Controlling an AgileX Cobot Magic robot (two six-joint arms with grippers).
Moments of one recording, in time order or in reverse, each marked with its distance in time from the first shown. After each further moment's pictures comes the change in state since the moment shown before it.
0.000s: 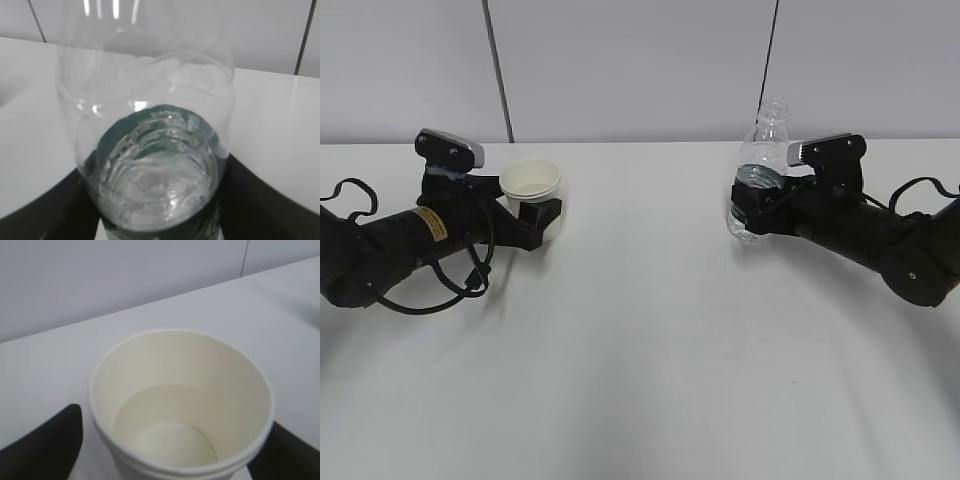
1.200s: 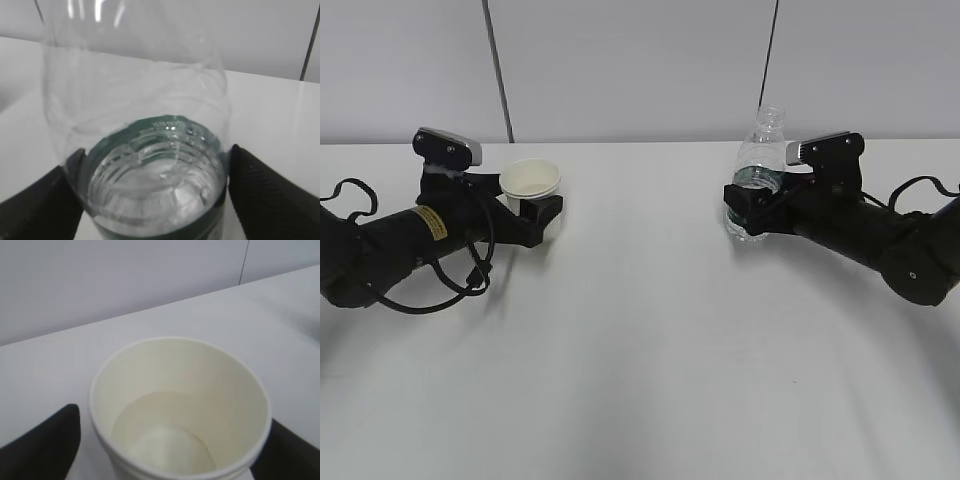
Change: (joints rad) left arm 0.000 0.000 0.000 0.000 -0.023 -0.020; right arm 0.000 0.000 -0.004 -0.017 -0.008 0.000
